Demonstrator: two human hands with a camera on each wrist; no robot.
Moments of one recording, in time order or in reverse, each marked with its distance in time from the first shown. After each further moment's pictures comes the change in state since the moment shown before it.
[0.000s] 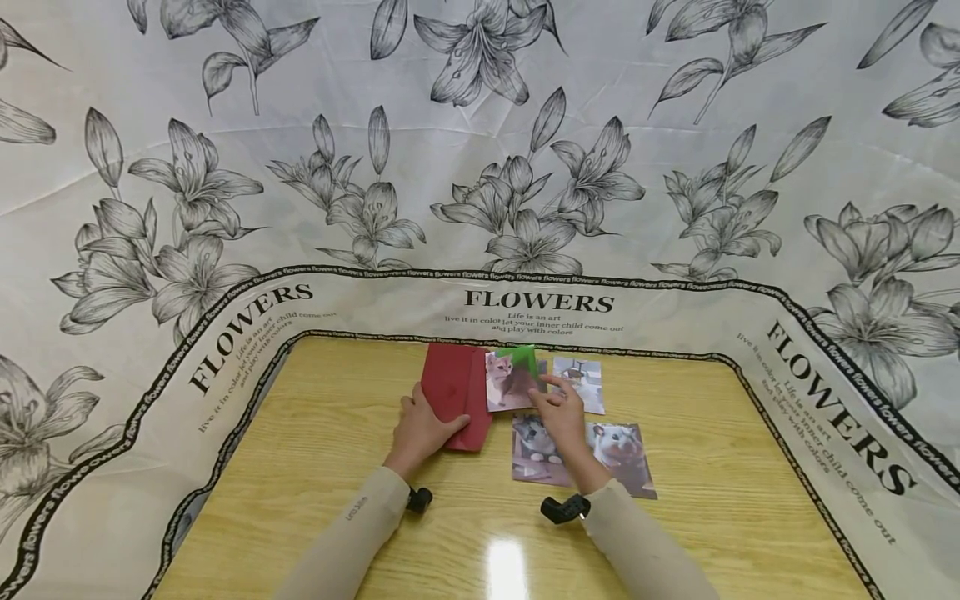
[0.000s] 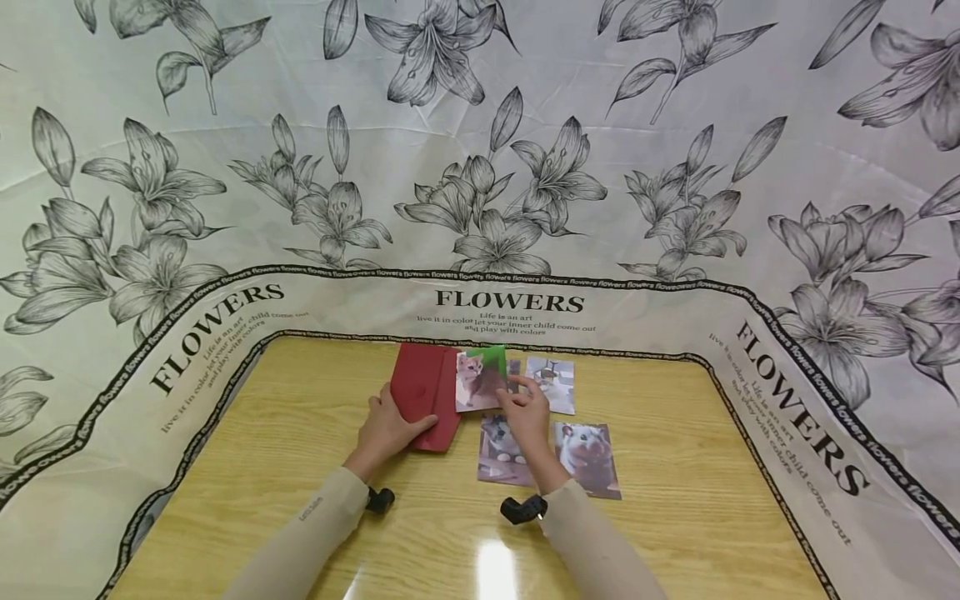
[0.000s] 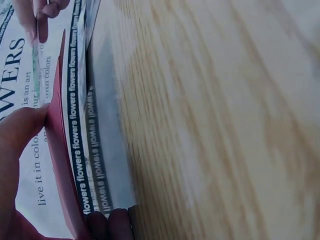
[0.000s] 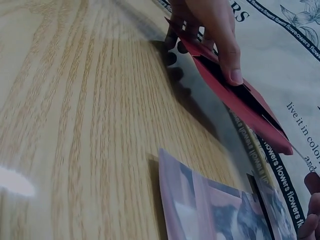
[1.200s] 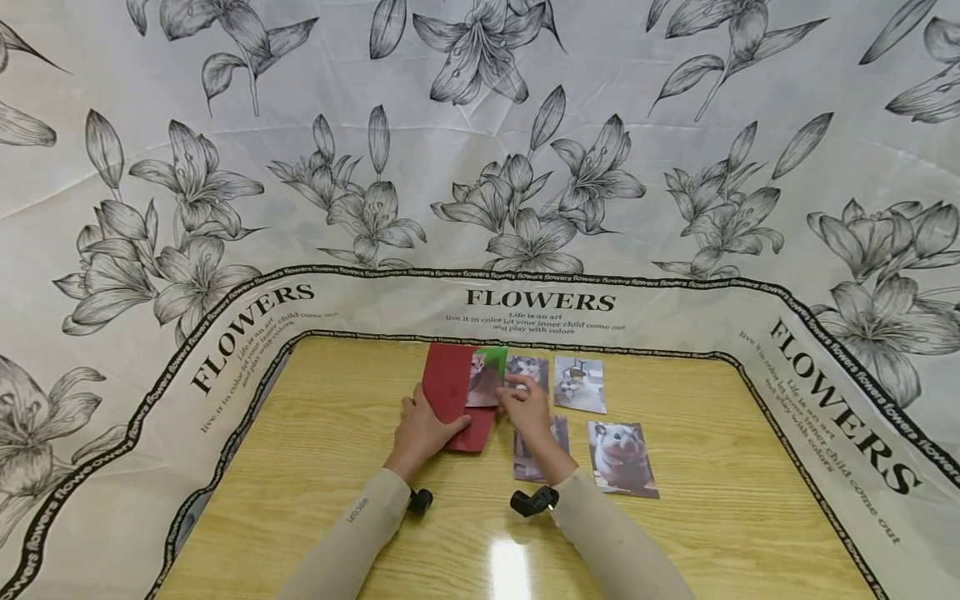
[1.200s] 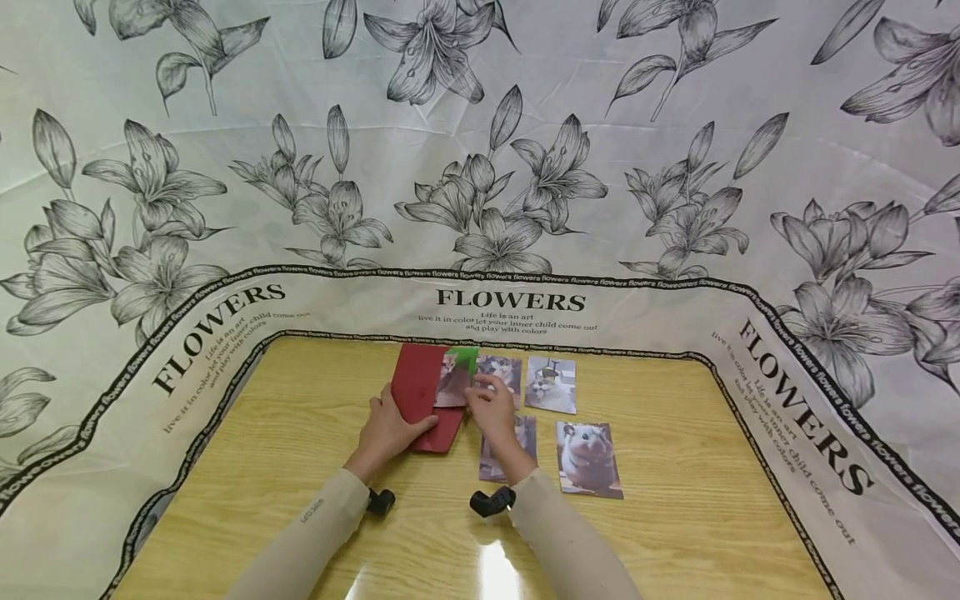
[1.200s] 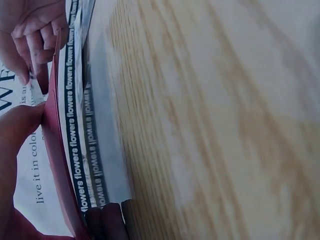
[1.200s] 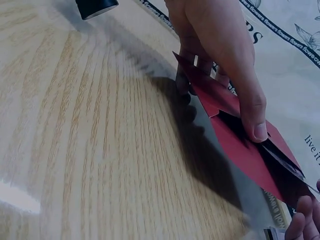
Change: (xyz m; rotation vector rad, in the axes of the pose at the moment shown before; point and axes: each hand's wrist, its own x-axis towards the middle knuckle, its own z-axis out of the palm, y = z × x) left_hand 0.001 -0.002 0.002 0.015 -0.001 0.008; right_hand -0.010 -0.016 0.053 0.055 -0.107 0.066
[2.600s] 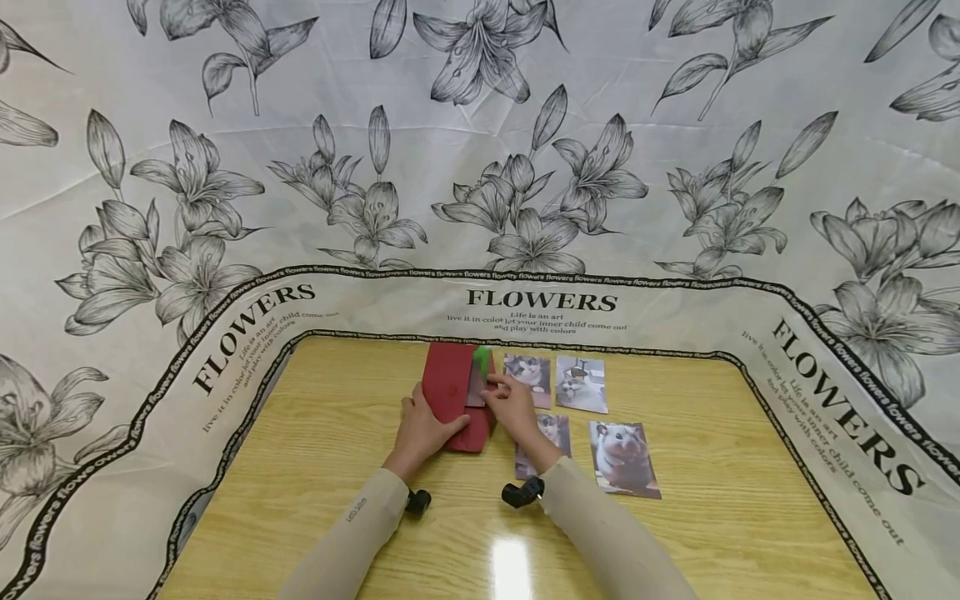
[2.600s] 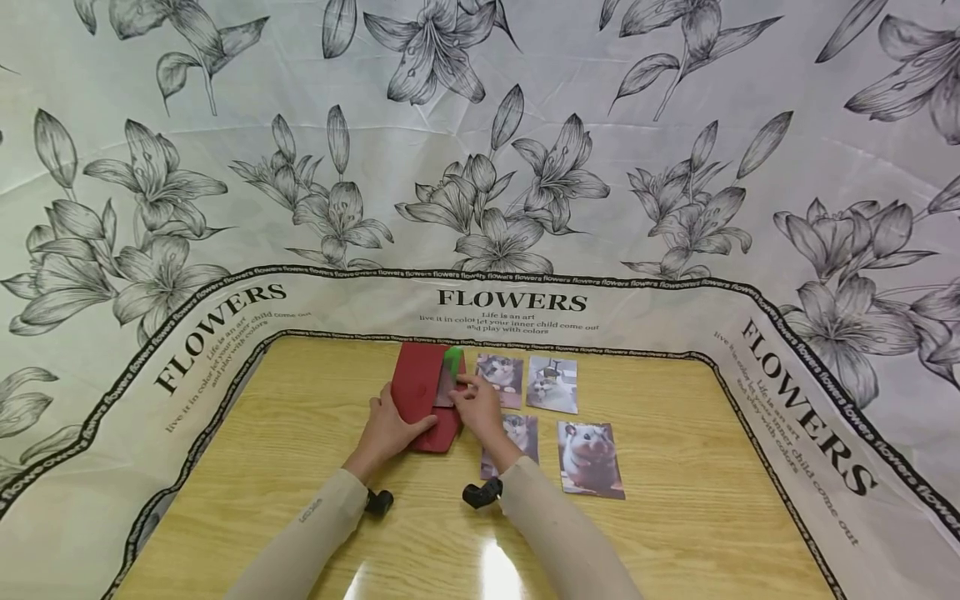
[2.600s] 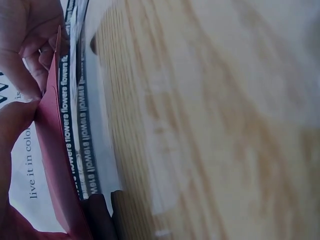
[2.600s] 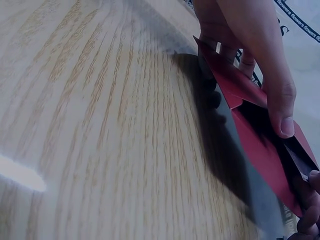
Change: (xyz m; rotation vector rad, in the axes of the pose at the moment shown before) left_hand 0.002 -0.004 0.002 -0.084 -0.004 0.037; right_hand 0.014 0.008 0.018 -0.304 -0.129 -0.118
